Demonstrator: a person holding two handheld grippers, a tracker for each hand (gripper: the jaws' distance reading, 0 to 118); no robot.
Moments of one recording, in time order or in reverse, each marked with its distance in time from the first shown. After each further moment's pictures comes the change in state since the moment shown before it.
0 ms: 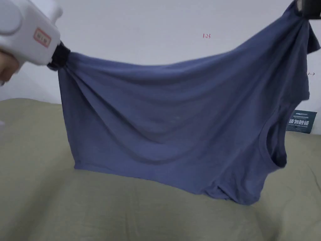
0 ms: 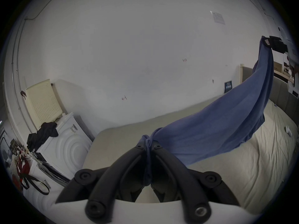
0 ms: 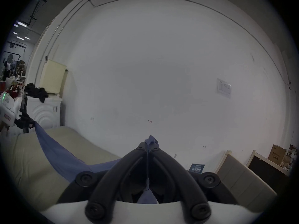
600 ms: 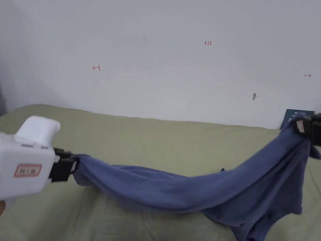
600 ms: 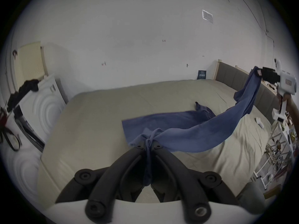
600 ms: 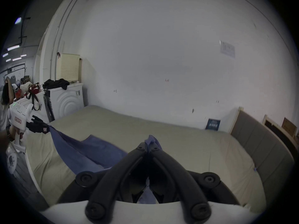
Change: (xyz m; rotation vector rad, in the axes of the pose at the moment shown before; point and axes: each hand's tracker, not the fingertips) left arm 0.052 -0.169 0.130 -0.149 -0.263 0.158; right arm -0.062 -0.119 0.183 -0.262 0.135 -0.162
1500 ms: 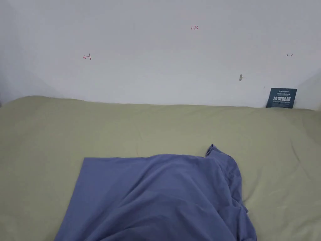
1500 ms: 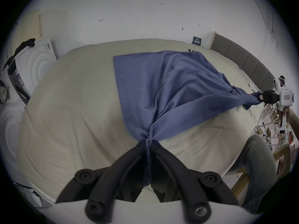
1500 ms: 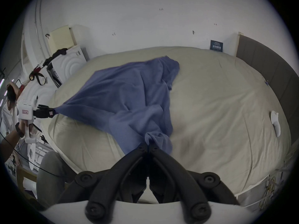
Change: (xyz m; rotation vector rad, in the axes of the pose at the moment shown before) left arm -0.005 -0.211 0.021 -0.267 -0.086 0.035; right arm -0.057 -0.243 0.110 -0.530 0.046 -0.232
